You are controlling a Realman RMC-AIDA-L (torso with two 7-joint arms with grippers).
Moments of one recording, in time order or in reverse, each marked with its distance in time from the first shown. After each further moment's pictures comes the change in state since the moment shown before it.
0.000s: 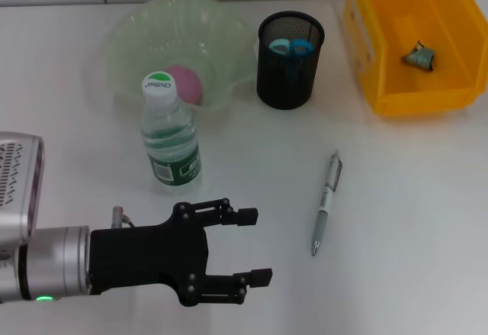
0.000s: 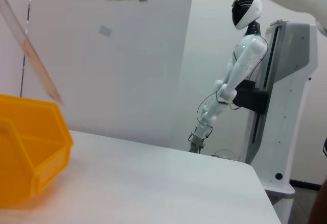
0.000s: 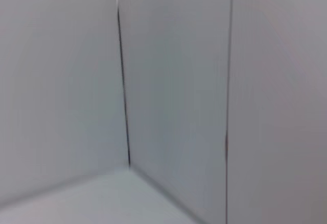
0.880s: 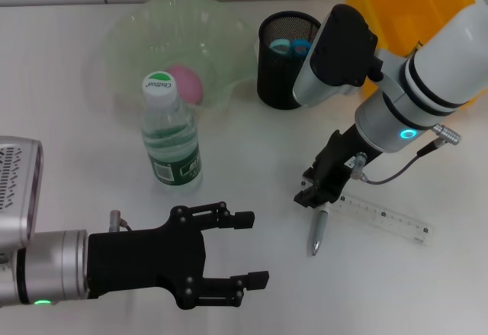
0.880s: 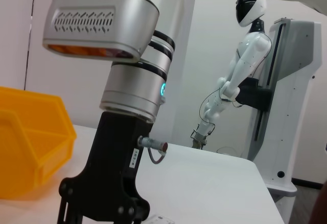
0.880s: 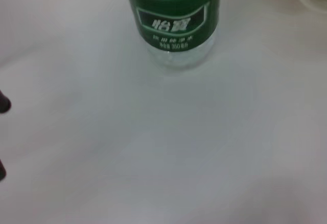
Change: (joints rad) left arm 0.008 0.003 0.004 -0.006 0.000 -0.008 0.000; right arm 0.239 0.006 -0.512 0.414 -0.591 -0.076 0.306
